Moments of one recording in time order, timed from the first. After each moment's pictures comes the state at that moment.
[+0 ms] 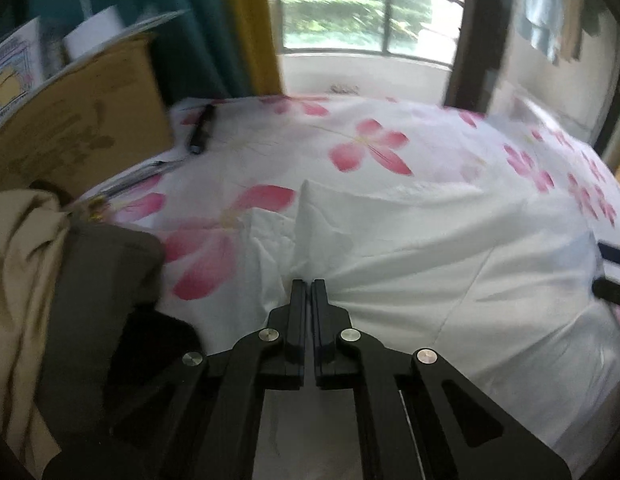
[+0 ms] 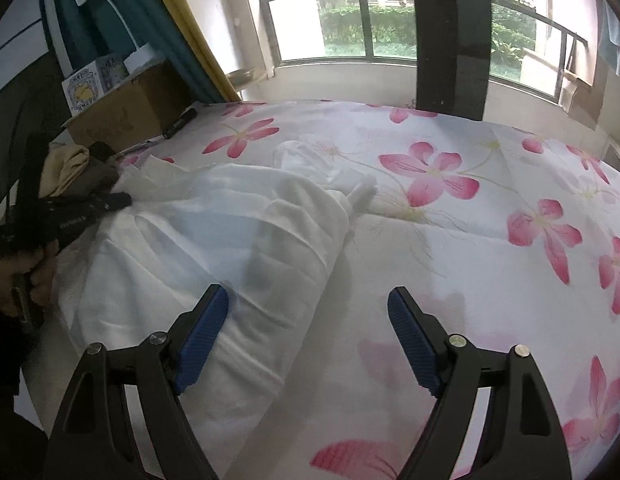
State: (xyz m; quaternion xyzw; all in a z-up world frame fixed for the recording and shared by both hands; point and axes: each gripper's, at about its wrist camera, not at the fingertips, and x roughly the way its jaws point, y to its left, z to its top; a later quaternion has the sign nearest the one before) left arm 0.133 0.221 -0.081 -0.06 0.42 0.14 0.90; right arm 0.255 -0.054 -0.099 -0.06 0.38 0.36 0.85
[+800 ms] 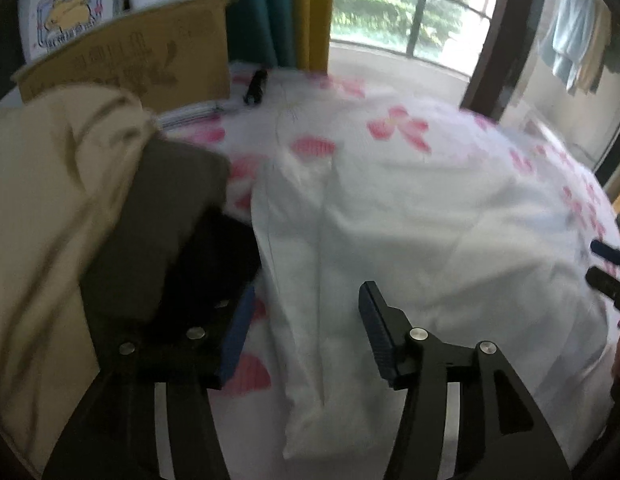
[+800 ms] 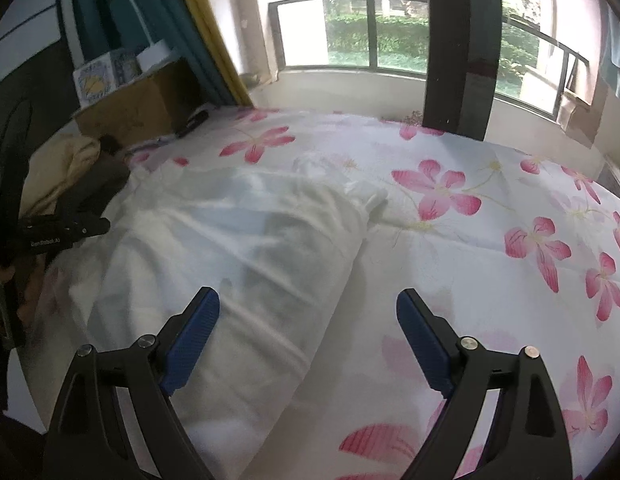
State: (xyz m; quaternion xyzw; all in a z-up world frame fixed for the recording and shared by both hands) left arm 0.070 0.230 -0.089 -0.12 0.44 0.15 0.88; right arm 0.228 -0.046 -0.084 -0.09 0.37 0.35 0.86
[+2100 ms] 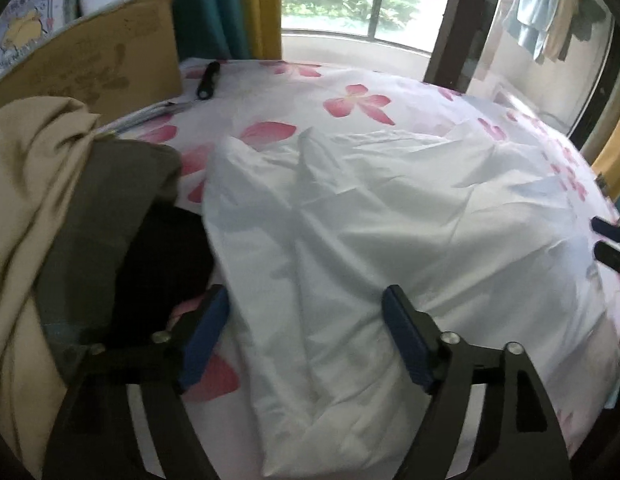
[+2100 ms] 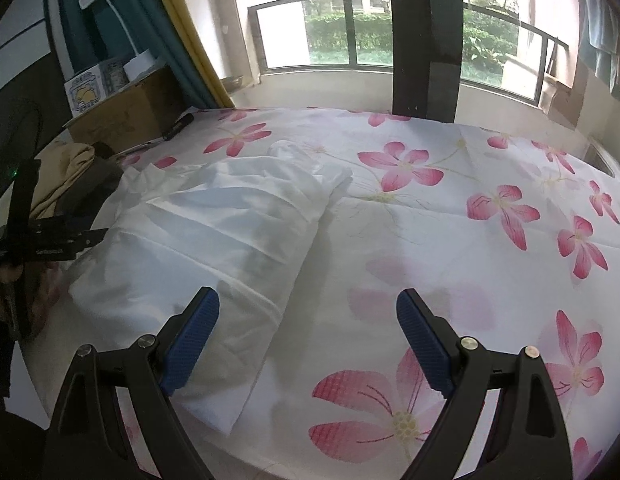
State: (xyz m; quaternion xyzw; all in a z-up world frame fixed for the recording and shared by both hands) left arm 0.081 0.215 -0.092 -0.10 0.45 0.08 0.89; right arm 0.217 -0.083 -0.083 -0.06 0.37 0.32 0.87
